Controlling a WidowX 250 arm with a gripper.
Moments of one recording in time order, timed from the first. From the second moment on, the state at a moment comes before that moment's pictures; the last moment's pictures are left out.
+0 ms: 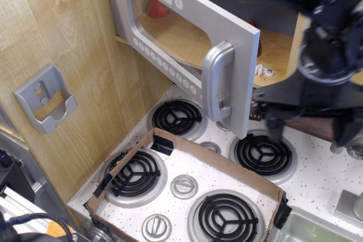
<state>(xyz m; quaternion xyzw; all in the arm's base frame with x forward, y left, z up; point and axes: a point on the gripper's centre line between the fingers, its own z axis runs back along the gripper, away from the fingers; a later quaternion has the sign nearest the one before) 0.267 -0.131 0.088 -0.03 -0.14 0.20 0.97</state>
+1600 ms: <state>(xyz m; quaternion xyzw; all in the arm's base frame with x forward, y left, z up) 0.265 -0.031 0.070 0.04 -0.15 0.10 0.98</state>
